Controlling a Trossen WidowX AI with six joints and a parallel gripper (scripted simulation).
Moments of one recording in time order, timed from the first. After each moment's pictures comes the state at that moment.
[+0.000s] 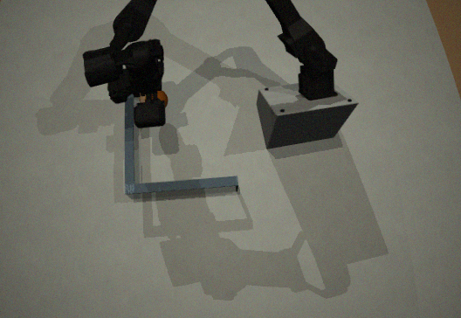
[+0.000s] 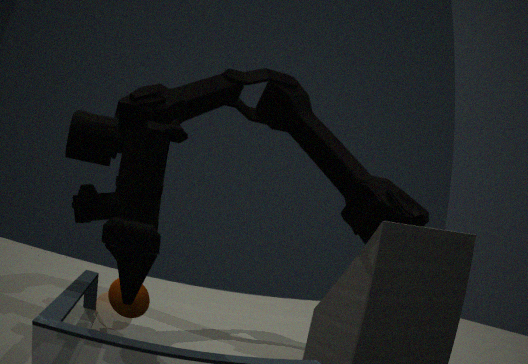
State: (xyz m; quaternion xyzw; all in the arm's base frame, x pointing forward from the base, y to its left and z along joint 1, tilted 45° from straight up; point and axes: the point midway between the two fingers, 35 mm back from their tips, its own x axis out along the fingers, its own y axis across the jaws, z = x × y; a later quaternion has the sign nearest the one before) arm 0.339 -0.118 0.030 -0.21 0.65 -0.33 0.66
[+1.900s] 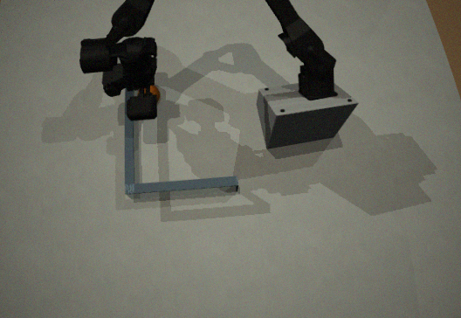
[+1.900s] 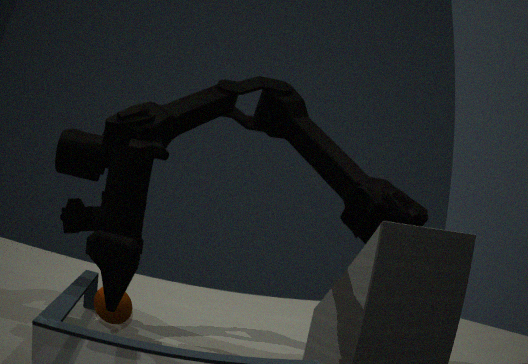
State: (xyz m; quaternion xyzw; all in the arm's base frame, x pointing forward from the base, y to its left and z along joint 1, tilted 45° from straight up) arm 0.354 -0.154 0.036 -0.21 0.64 -0.33 0.67
